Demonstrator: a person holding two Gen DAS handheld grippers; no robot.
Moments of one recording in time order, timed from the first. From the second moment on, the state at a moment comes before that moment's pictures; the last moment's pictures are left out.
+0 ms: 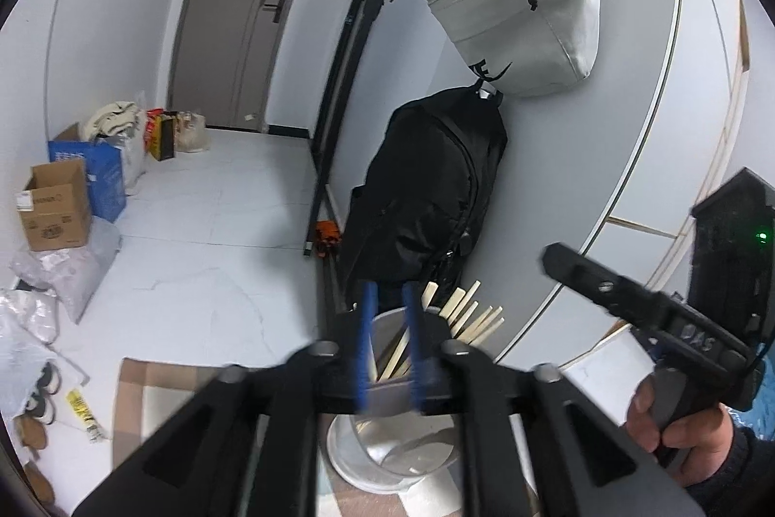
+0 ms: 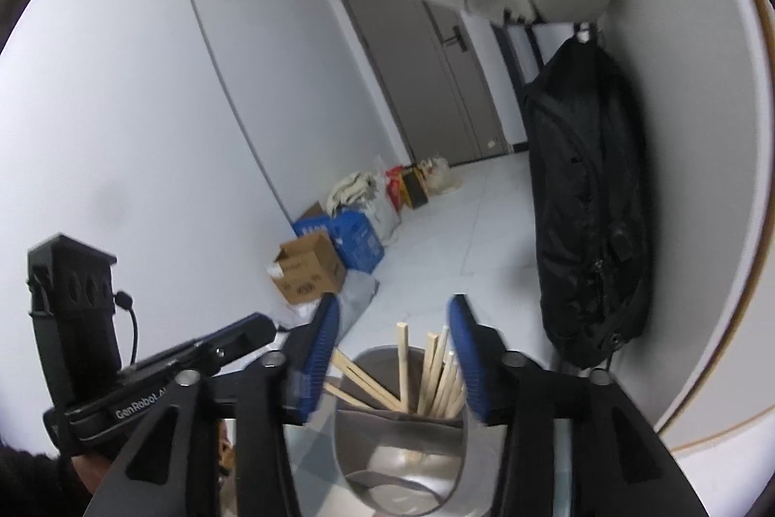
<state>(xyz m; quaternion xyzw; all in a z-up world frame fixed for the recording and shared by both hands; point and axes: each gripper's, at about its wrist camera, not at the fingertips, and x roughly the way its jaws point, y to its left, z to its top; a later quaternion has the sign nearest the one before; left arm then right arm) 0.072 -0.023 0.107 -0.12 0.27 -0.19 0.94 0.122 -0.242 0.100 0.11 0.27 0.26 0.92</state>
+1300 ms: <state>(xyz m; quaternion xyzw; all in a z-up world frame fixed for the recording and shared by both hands) -0.063 -0.050 0.151 -0.07 0.20 -0.06 0.97 -0.057 -0.262 0.139 0.07 0.17 0.20 0.96</state>
